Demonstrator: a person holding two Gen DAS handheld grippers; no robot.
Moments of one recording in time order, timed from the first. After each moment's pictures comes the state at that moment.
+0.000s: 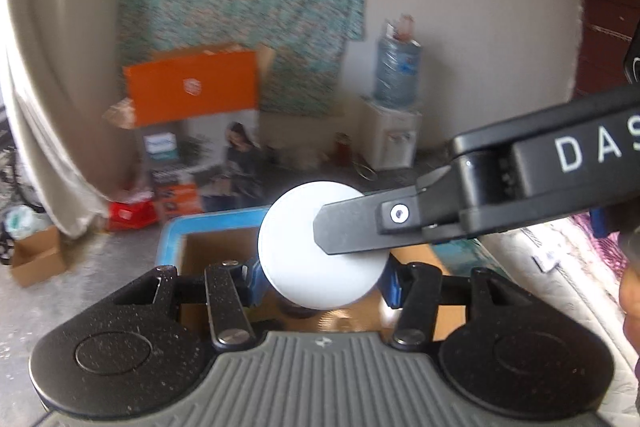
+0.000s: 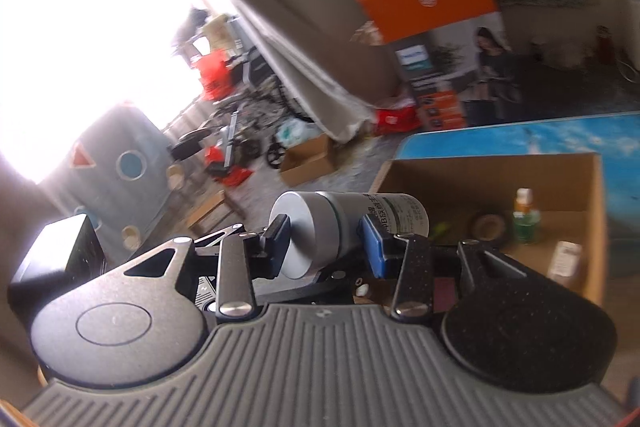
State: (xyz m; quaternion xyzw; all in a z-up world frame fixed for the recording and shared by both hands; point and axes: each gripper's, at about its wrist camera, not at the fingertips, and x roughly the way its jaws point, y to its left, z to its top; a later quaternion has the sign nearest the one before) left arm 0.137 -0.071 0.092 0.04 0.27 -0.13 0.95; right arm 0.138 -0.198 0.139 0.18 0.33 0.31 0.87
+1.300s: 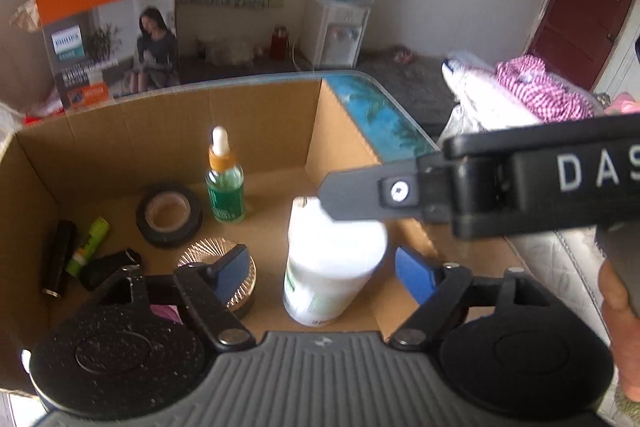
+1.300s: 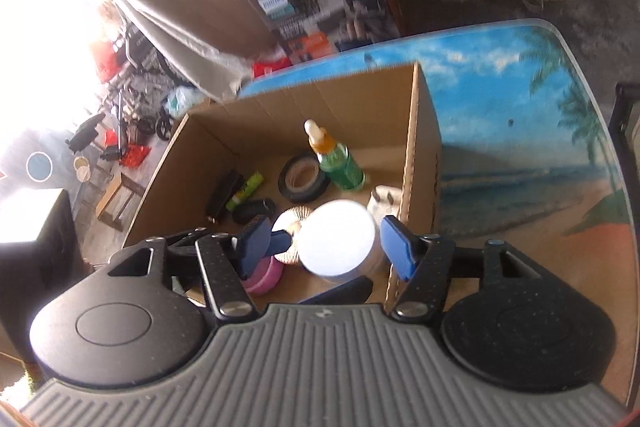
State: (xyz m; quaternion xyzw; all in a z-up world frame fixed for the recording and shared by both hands) left arm 0.204 -0.133 -0.017 0.02 0.41 -0.20 0.89; right arm 0.200 -0.294 0.000 0.17 0.42 0.19 0.87
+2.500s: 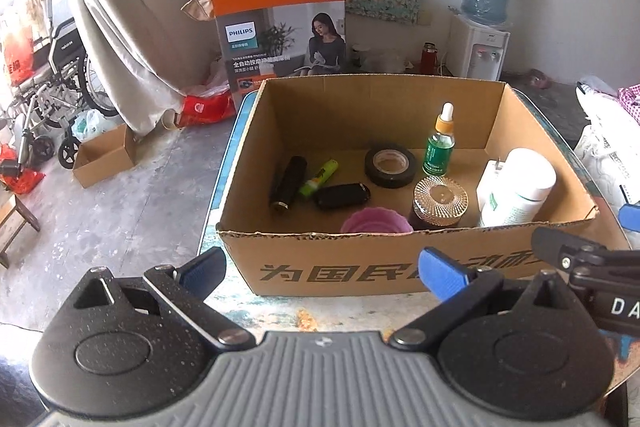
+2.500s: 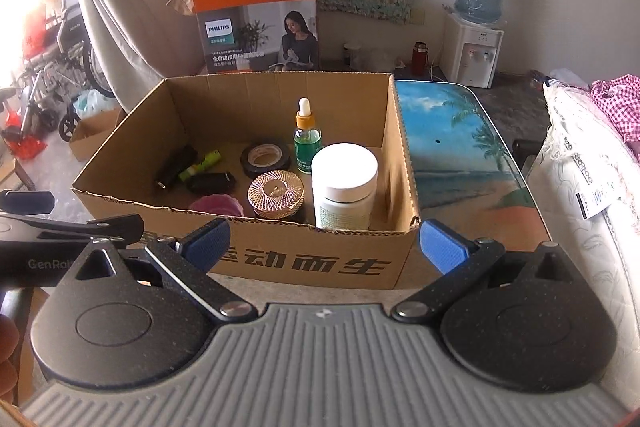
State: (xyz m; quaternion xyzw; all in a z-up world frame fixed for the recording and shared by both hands) left arm 0.115 -0.015 0.011 0.04 0.39 0.01 0.92; right arm 0.091 -0.186 -0.010 0.02 0.35 0.03 0.94
